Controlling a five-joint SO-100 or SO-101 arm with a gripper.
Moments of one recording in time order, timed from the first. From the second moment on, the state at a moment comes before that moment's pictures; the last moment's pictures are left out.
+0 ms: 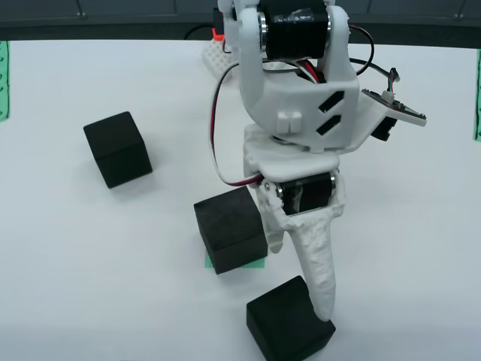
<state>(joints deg) -9.8 62.2 49.7 85.0 -17.5</state>
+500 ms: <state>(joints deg) -7.1 55.1 47.2 85.1 -28.6</state>
